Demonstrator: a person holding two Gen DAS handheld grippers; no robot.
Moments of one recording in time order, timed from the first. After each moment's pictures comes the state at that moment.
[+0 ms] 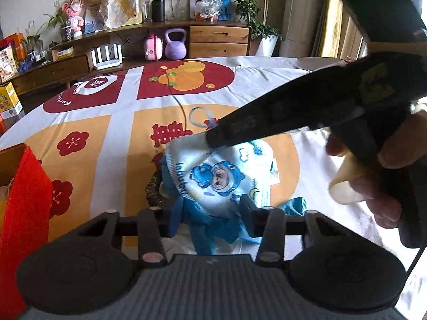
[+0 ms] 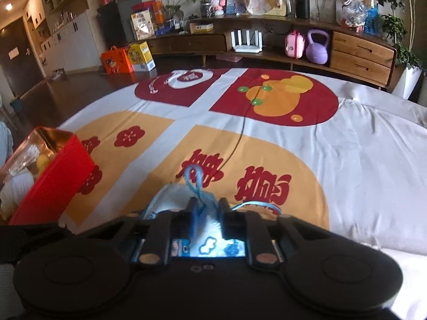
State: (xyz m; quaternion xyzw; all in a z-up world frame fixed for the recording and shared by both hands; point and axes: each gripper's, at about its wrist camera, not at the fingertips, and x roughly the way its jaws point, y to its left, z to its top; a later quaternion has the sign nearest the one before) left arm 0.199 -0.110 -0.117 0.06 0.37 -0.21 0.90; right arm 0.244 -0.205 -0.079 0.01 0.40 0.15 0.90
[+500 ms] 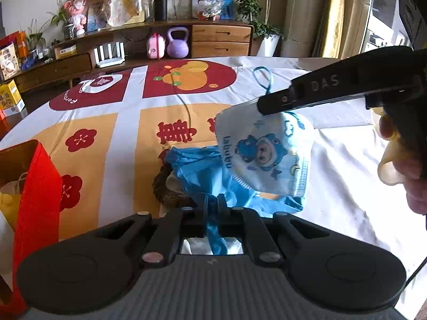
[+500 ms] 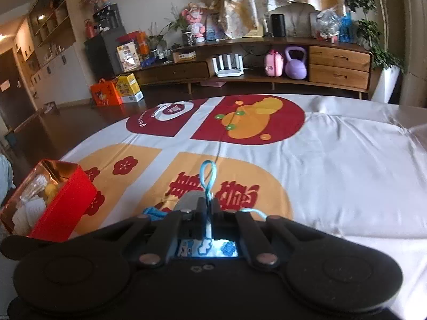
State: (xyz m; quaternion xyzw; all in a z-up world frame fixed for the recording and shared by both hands) left arm 0.187 -0.103 -0.106 0.06 0.37 -0.21 0.90; right arm 0.207 -0.239 -0.048 0.06 0.35 0.12 0.93
